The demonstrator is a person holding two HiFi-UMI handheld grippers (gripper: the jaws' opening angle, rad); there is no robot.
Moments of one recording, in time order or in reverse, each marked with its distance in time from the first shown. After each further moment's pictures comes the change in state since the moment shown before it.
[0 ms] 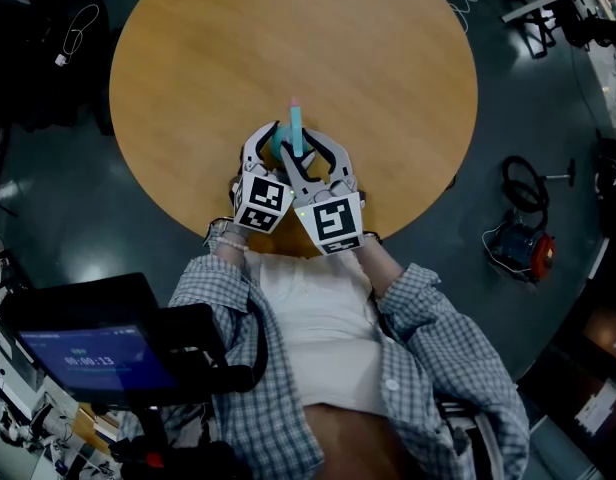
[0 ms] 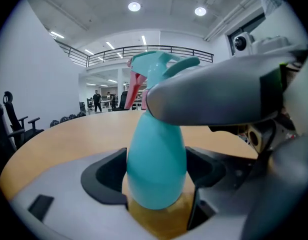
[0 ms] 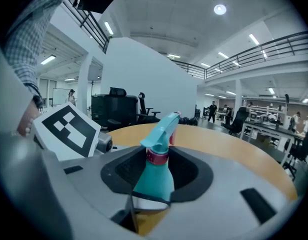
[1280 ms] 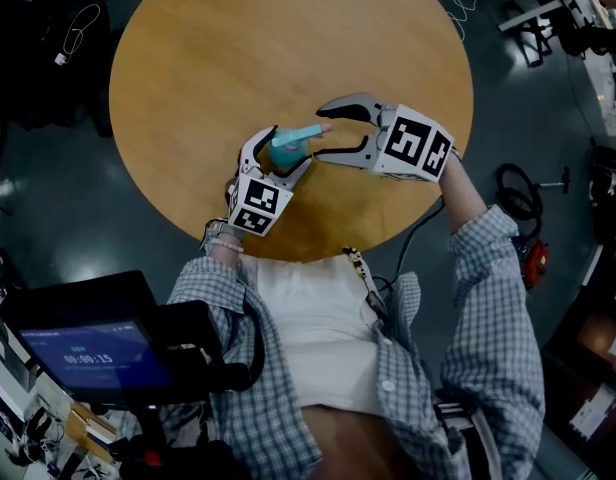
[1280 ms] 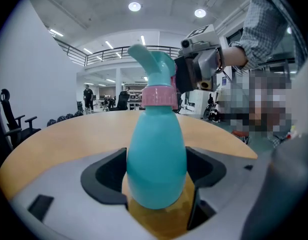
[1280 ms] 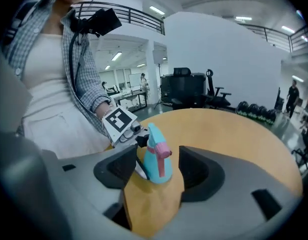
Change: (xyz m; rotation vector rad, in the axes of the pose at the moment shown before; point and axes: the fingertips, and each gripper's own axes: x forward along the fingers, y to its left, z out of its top) left arm 0.004 -0.002 -0.001 0.001 0.000 -0.033; right arm -0.024 -0.035 0.016 -0.288 0.273 0.857
